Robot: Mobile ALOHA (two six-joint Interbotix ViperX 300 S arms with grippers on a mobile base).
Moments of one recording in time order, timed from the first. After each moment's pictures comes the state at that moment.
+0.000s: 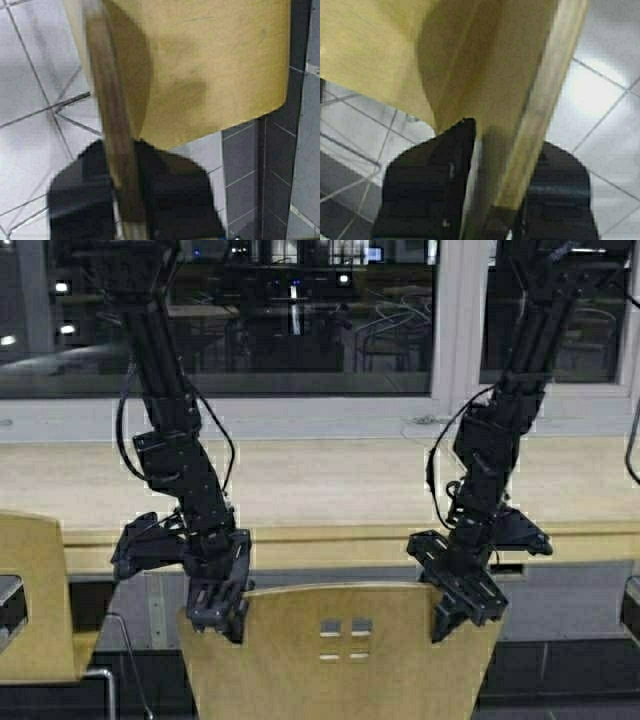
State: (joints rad) left arm -0.49 0.95 0.30 -0.84 -0.29 -1.01; right arm 0.29 1.00 0.18 0.74 0.12 0.57
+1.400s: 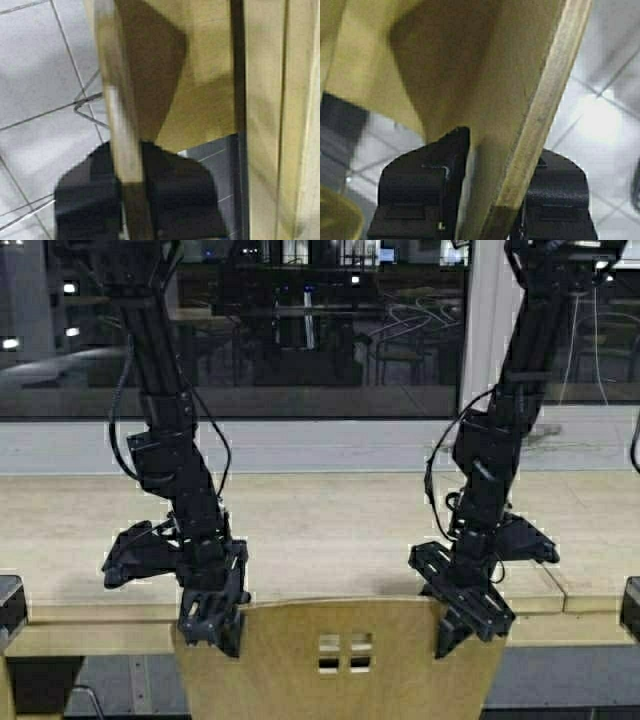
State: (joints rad) left arm -0.49 0.92 0.37 -0.84 -0.27 -1.01; right arm 0.31 0.98 0.29 0.73 0.03 0.57
